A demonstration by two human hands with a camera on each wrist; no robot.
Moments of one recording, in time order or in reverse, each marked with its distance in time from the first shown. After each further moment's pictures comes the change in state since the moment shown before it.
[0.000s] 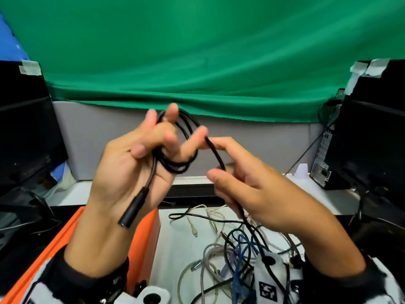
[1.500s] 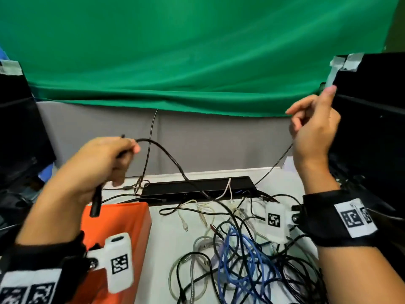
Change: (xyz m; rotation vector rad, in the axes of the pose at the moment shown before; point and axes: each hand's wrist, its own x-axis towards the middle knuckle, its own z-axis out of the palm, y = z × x) left_hand 0.007 0.027 -0.049 1.153 0.466 -0.074; right_hand 0.025 0.081 -0.092 0.346 1.188 -0.184
